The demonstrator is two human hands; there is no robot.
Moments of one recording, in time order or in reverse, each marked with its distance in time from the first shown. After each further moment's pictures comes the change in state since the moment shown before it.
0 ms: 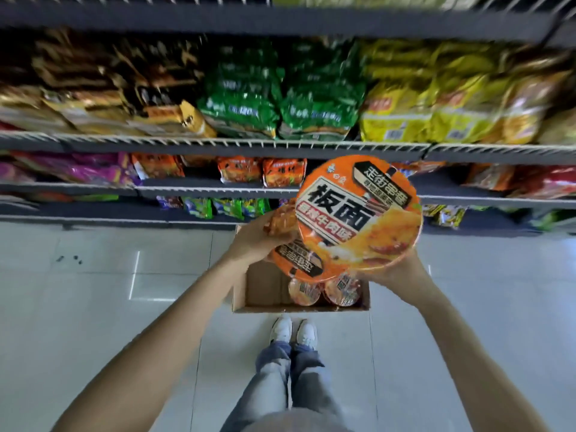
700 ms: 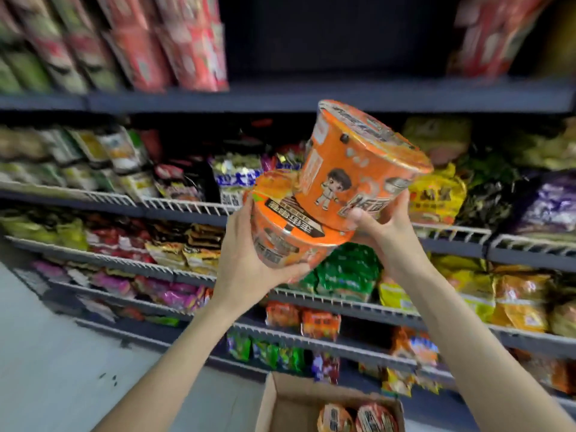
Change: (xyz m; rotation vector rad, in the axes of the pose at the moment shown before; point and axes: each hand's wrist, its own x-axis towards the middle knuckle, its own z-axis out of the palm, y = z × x) left_hand -0.179 0.186 -0.084 0.273 0.920 0.826; right_hand 0.035 -0.284 0.001 0.285 0.008 -0.610
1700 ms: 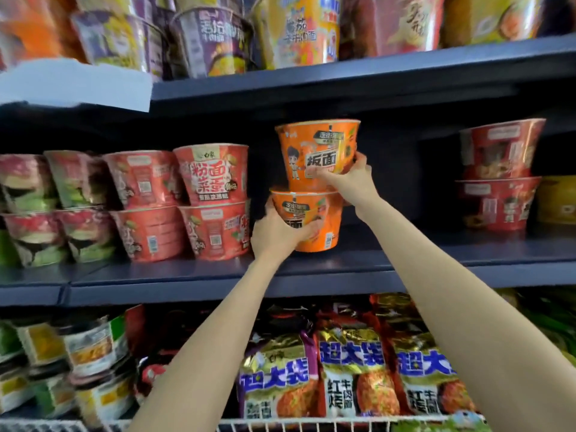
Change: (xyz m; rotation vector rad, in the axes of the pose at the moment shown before) left_hand 0.389 -0.038 -0.037 0.032 0.105 0.043; right_hand 0.344 -0.128 0.139 -0.468 0.370 -0.319
